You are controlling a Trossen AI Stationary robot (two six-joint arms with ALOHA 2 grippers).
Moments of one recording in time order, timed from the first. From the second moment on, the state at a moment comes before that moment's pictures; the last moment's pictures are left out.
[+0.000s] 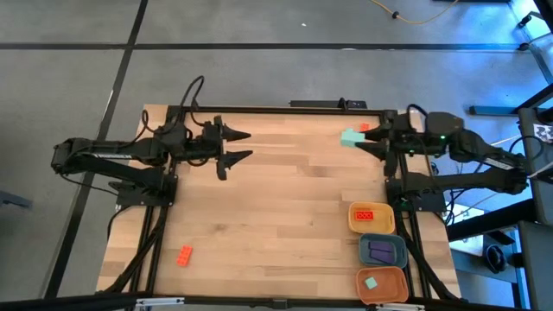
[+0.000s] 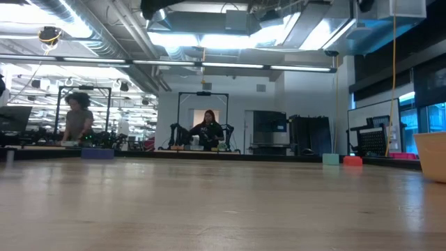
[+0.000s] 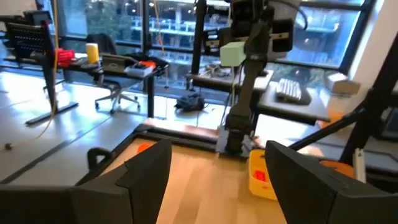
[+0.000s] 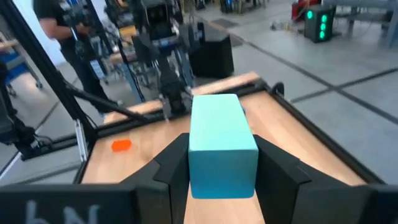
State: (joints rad) left arm 0.09 0.92 0.76 0.22 -0.11 -0.11; right arm -0.14 0.66 0.99 -0.52 0.01 0.23
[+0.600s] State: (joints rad) left arm 0.02 0.91 0.75 0.22 -0.11 -0.17; right arm -0.14 0.71 1.02 -0.57 -0.06 0.29
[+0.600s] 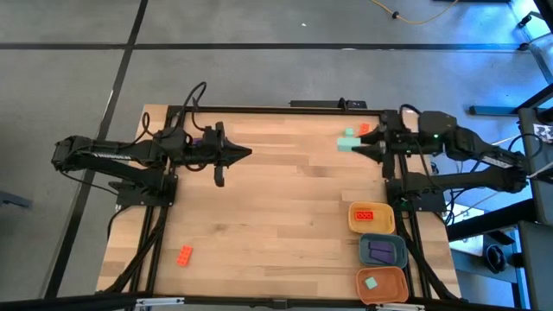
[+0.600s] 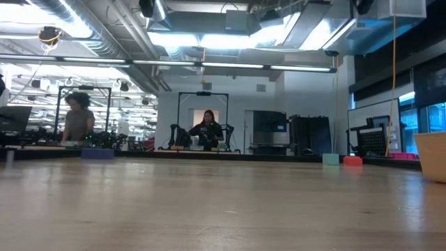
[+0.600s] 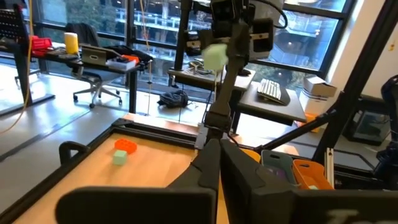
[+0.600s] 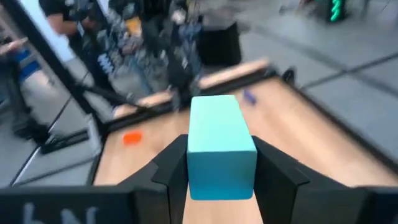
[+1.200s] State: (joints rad) left arm 0.02 0.92 0.75 0.22 -0.11 -0.15; right arm 0.32 1.03 1.34 -1.47 -0.50 0.76
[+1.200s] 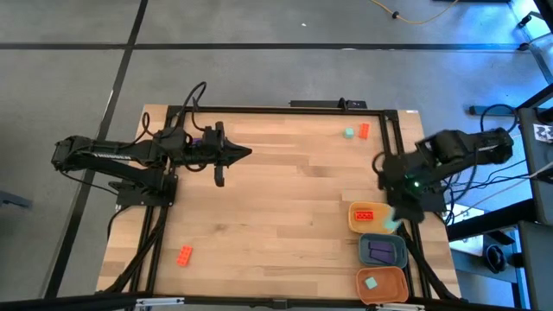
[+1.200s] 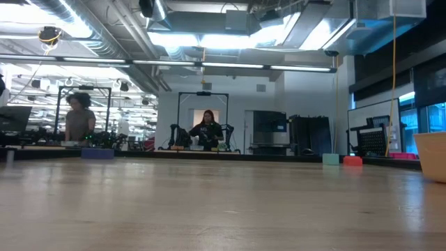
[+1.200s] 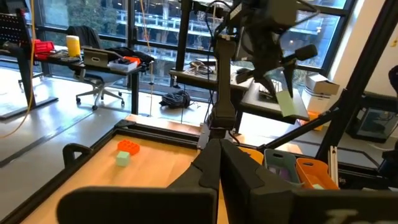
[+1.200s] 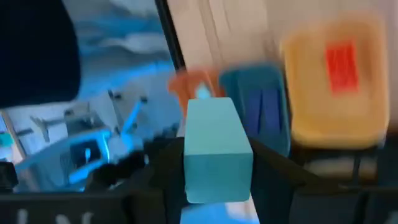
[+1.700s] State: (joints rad) left arm 0.03 0.92 0.75 0.22 -0.11 -0.15; right arm 0.86 1.21 1.34 -1.31 -0.33 1.47
